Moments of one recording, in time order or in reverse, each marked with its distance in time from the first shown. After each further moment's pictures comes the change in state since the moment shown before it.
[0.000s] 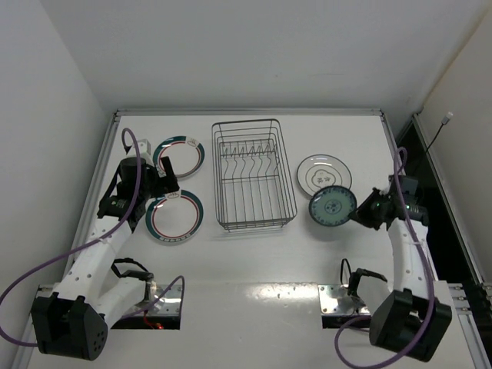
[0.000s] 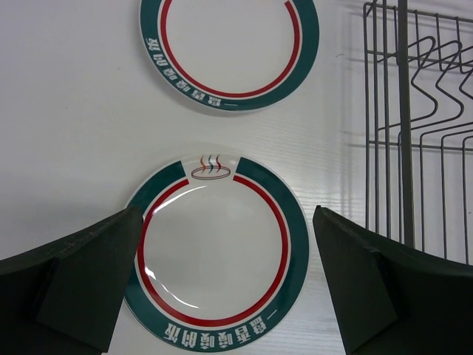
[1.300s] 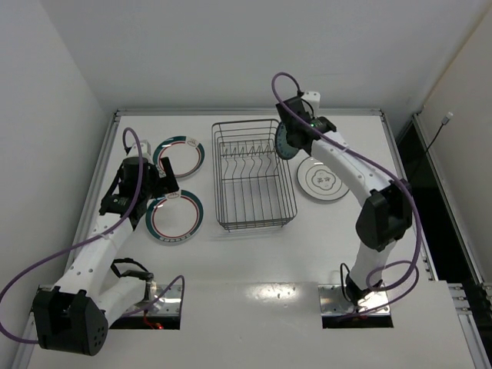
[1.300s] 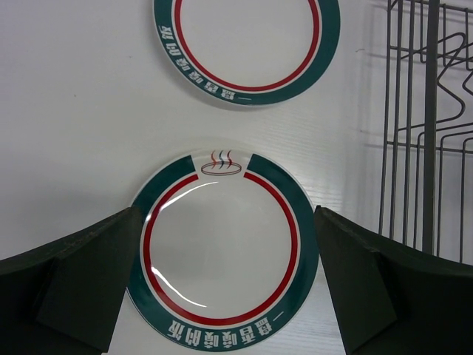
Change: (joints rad) left arm 0.000 0.032 0.000 -0.007 -0.034 -0.014; right arm 0.815 0.818 1.019 0.022 0.929 0.051
